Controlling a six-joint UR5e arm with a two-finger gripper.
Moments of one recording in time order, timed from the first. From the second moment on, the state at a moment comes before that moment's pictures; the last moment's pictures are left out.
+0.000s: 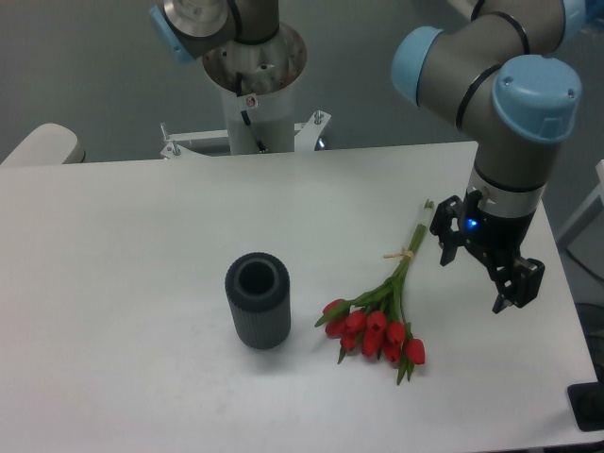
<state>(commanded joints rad) 2.65 -2.03 -1.19 -1.27 1.45 1.61</state>
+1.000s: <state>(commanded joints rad) 2.65 -2.02 -1.33 -1.27 1.48 1.27</state>
